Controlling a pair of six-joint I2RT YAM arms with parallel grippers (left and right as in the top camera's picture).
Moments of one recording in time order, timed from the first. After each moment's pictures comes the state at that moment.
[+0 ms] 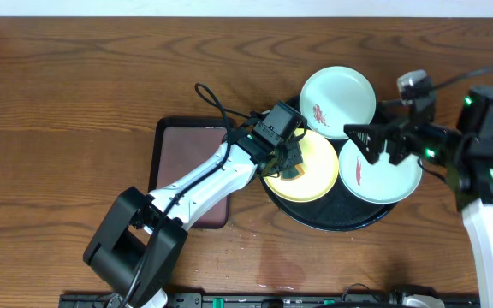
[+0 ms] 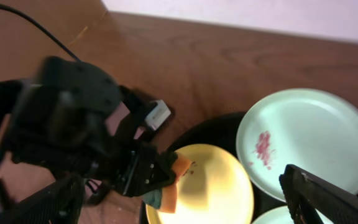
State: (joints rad) left arm -0.70 1.80 1.22 -0.51 0.12 -0.96; right arm -0.08 1.18 1.08 -0.62 -0.82 -0.16
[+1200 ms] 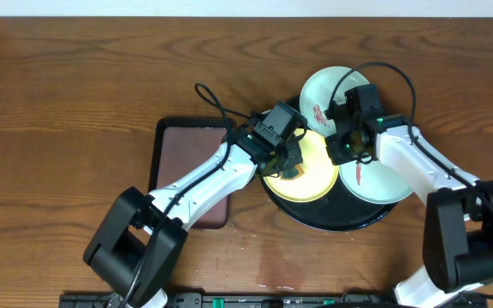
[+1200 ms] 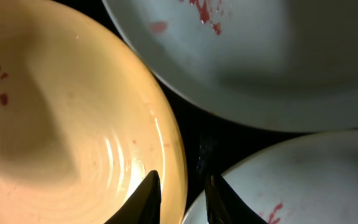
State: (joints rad) left arm -0.70 1.80 1.22 -0.50 0.12 -0.96; right arm 0.23 1.78 1.08 -0.58 -0.12 -0.06
